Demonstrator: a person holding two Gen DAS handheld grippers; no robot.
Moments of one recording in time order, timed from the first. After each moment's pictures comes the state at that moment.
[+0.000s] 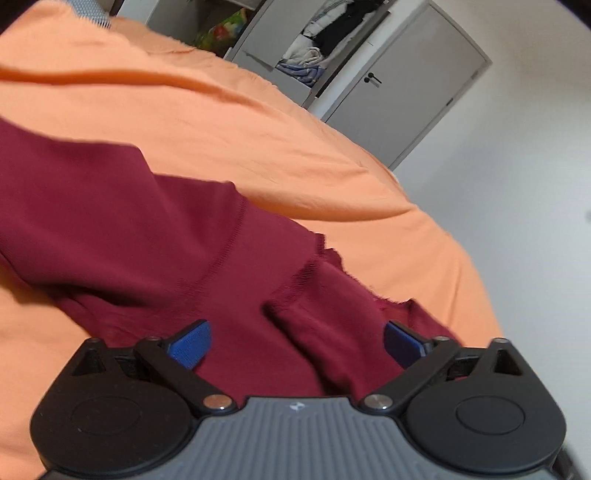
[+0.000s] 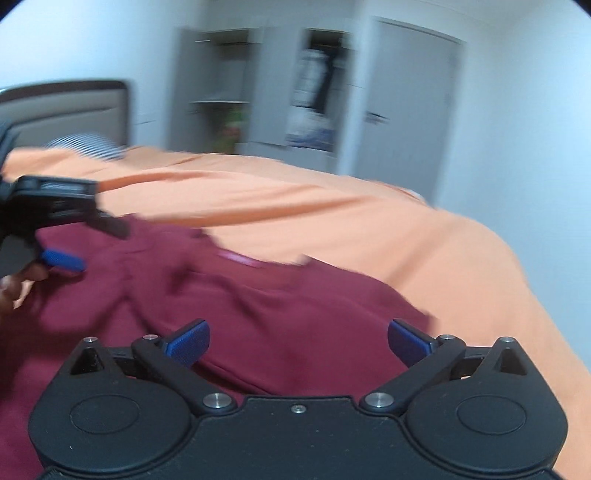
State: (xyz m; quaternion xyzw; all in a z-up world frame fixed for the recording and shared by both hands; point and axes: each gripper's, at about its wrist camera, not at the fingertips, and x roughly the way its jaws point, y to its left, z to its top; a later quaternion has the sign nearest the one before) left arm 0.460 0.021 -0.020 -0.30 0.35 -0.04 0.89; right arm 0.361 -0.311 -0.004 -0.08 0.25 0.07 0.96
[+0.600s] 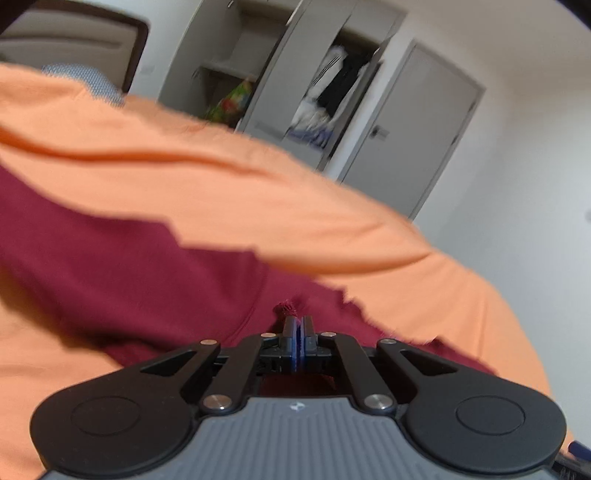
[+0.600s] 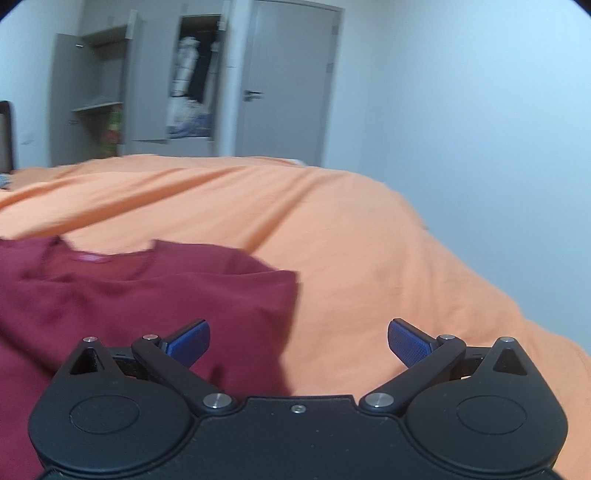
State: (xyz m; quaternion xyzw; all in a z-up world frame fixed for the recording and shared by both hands) left arm 0.434 0.016 -0.014 -0.23 0.27 0.04 0.93; right arm 0.391 -0.369 -0.032 -0.04 0.26 -0.12 0.96
